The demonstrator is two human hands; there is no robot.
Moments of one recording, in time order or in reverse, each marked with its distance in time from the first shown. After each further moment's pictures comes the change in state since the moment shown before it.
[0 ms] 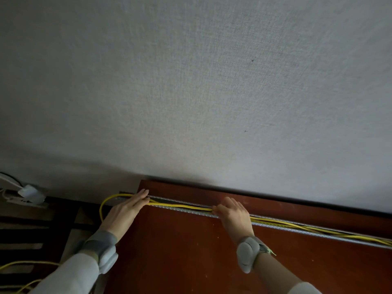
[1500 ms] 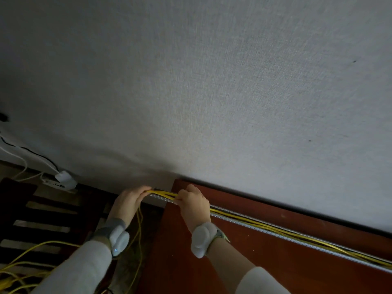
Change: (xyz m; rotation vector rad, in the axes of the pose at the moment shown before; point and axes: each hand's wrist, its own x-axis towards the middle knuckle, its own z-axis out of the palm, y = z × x) left_hand -0.013 -0.076 -0.002 -0.362 0.240 -0.344; right_hand 0.078 -0.175 0.053 0.270 -0.127 -0.081
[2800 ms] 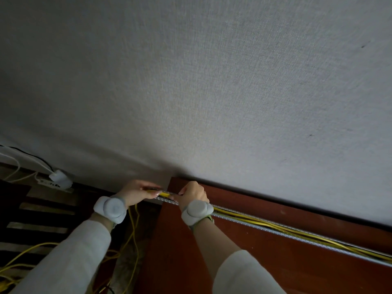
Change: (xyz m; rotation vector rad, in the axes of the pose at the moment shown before) left_hand 0.042 0.015 0.000 -0.473 -0.483 -0.372; right_hand 0.023 -0.017 -0.028 0.299 -0.190 0.663
